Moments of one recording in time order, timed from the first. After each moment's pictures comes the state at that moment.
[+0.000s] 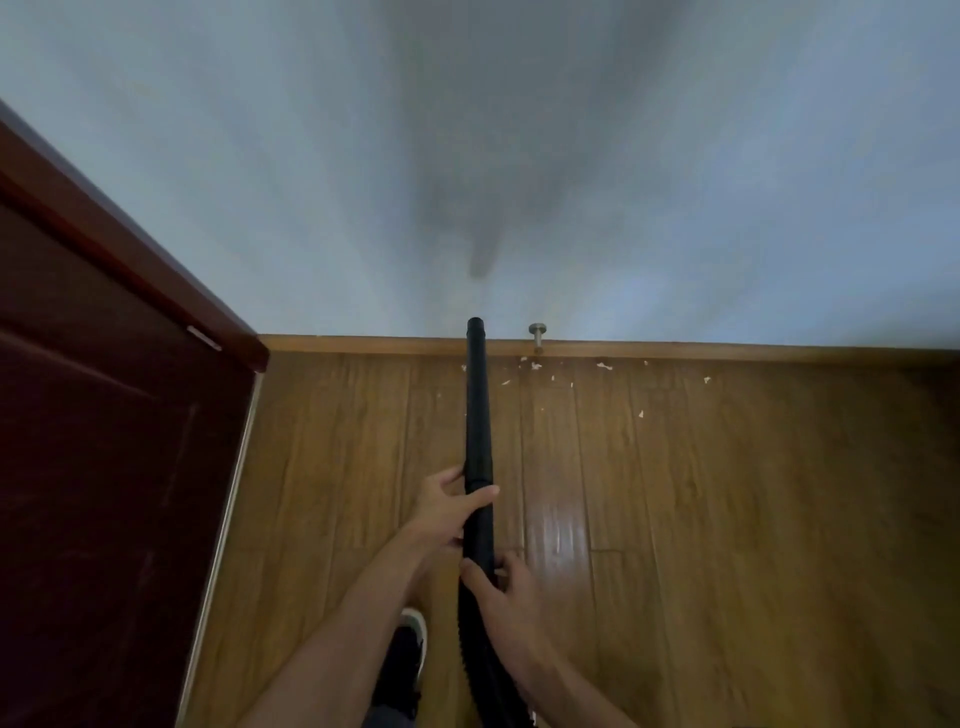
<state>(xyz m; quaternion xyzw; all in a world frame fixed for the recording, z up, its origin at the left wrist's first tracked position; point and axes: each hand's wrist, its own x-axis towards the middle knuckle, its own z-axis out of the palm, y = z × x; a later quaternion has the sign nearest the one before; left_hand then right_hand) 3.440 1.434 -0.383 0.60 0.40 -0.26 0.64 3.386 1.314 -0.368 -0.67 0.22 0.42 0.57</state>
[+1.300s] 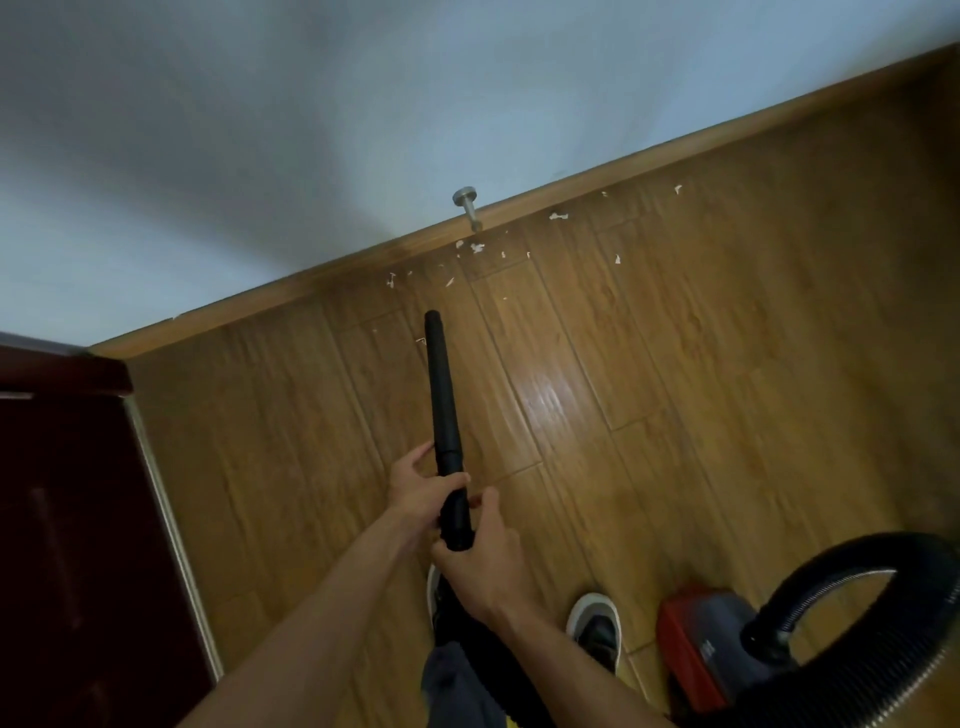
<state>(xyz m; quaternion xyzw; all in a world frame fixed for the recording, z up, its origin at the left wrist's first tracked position) 3.474 1.484 -0.579 0.63 0.41 -0.36 0.55 3.406 1.401 -0.531 -0.75 0.30 0.38 0.46</state>
